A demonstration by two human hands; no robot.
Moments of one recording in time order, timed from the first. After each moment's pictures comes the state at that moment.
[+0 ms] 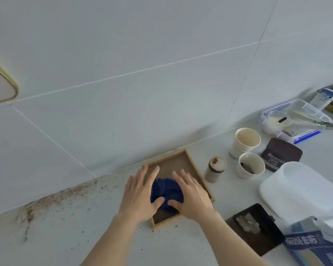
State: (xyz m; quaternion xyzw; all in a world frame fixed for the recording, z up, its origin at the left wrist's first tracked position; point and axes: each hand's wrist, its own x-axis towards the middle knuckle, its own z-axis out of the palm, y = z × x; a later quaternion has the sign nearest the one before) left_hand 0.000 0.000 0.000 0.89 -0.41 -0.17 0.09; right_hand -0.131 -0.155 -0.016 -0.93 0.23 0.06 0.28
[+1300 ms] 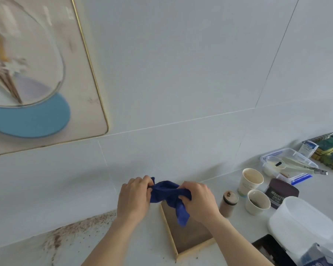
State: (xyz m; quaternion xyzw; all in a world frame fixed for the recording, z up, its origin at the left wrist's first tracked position) left_hand 0.057 0.065 0.129 0.92 -0.34 0.03 0.19; right_hand -0.083 -0.097 0.137 -0.92 0.26 -0.09 0.28
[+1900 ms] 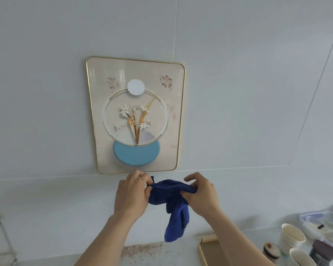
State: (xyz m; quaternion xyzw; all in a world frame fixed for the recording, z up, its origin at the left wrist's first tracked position) left_hand 0.097 0.253 0.289 0.91 -0.29 0.19 0.24; right_hand -0.017 0.065 0.302 -0.86 0.22 -0.23 0.41
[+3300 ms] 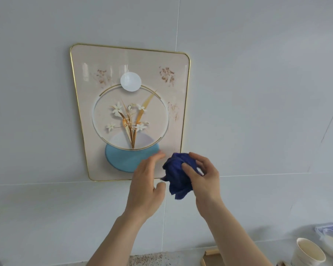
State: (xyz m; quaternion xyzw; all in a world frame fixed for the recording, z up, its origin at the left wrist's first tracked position) left_hand 0.108 0.202 0.316 0.78 -0.35 0.15 0.50; right_hand 0.042 0.055 0.334 -0.62 0.16 -0.35 0.69
